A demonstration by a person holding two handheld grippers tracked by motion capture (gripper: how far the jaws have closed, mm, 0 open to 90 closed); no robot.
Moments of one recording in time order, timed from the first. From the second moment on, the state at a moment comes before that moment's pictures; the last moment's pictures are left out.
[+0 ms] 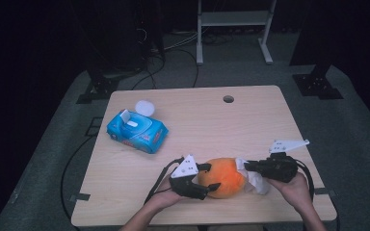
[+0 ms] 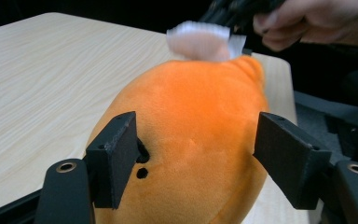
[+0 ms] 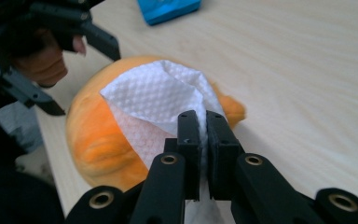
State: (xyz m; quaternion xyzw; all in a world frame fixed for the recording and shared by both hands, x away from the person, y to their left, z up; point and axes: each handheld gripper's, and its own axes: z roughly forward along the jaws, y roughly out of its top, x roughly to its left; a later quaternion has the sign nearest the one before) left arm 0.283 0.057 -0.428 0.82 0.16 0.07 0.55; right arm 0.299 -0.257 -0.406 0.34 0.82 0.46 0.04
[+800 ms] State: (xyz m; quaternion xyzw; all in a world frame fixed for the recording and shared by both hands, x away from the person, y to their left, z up) left arm 0.281 0.044 -0.433 0.83 0.13 0.12 0.53; right arm 0.296 -0.242 -0.417 0.28 0.86 0.44 0.00
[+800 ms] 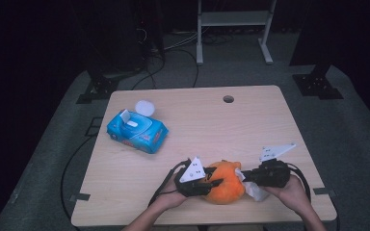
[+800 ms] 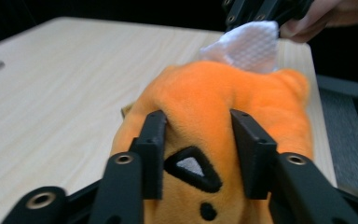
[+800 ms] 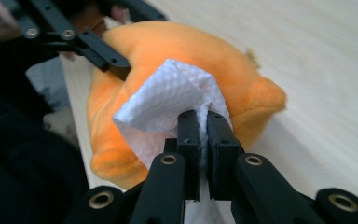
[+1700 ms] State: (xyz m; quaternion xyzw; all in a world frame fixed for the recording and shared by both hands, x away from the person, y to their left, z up) left arm 0.314 0.069 -0.438 0.79 0.19 0.21 0.55; right arm 0.305 -0.249 -0.414 0.33 0.82 0.47 0.04
